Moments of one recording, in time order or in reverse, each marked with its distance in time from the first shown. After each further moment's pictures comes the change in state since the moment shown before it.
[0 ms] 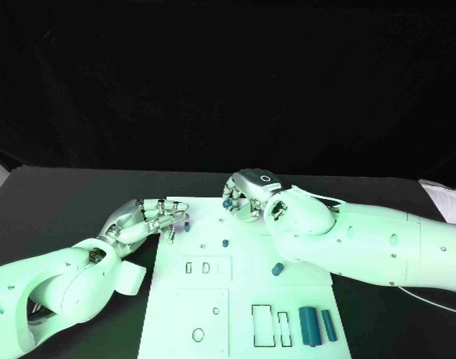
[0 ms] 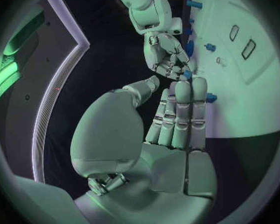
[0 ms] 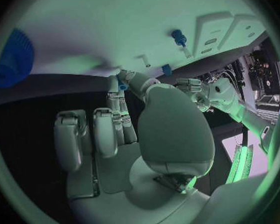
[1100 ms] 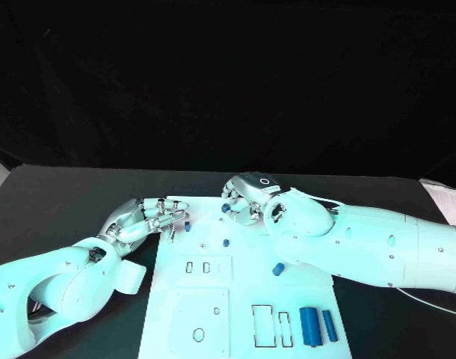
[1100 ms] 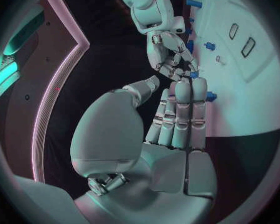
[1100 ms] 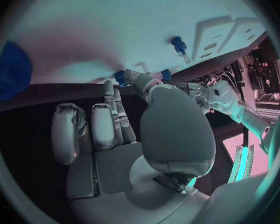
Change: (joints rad) left arm 0.000 -0.001 0.000 0.001 0.000 0.000 0.000; left_hand 0.000 0.000 0.000 0.000 0.000 0.000 0.000 0.000 0.000 0.000 0.000 0.000 0.000 0.000 0.000 0.000 -0.001 0.000 0.000 0.000 0.004 0.002; right arm -0.008 0.007 -0.006 -0.011 0.009 0.012 0.005; right_hand -0.054 -0.064 -0.035 0.026 -0.065 -0.177 0.044 -0.073 0.078 -0.162 0.047 -0.033 -0.020 -0.002 0.027 -0.105 -0.205 0.016 -0.012 0.028 -0.145 -0.001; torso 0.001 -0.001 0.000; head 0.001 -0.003
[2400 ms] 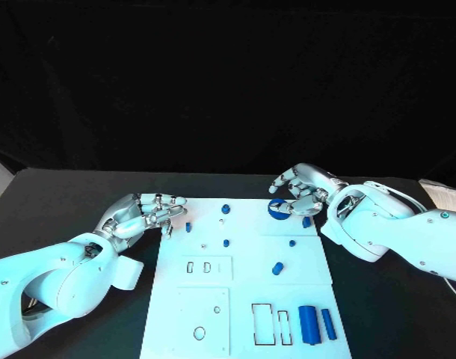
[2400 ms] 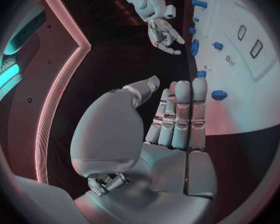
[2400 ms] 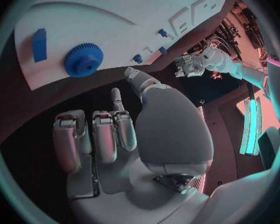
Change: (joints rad) left arm 0.017 -0.022 0.000 0.019 0.000 -0.002 -0.001; left_hand 0.000 0.000 0.003 -0.003 0.000 0.000 0.000 0.000 0.000 0.000 0.000 0.000 0.000 0.000 0.000 -0.001 -0.001 0.000 0.000 0.000 0.000 0.002; right arm 0.040 -0.341 0.003 0.153 0.437 -0.011 0.235; right_hand 0.067 0.023 -0.179 0.078 0.048 0.000 0.004 0.001 0.039 0.301 -0.022 1.445 1.097 0.002 -0.009 0.210 0.258 -0.032 0.013 -0.015 0.184 0.001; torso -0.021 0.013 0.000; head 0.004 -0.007
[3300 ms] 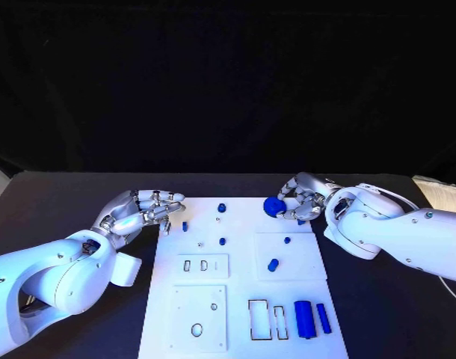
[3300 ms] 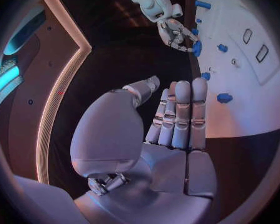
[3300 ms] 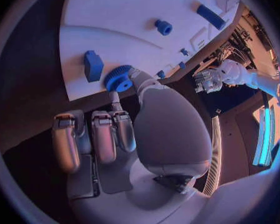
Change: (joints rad) left arm 0.003 0.009 0.000 -0.005 0.000 0.001 -0.004; left_hand 0.000 0.000 0.000 0.000 0.000 0.000 0.000 0.000 0.001 0.000 0.000 0.000 0.000 0.000 0.000 0.004 -0.002 0.000 0.000 0.000 0.004 0.002; right arm -0.034 0.033 -0.008 -0.075 -0.069 0.078 -0.147; right_hand 0.020 0.020 -0.106 0.053 0.000 -0.050 0.014 -0.010 0.000 0.000 0.015 0.002 0.000 0.000 0.014 0.013 0.000 0.000 -0.003 0.017 0.000 0.000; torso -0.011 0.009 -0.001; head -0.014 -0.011
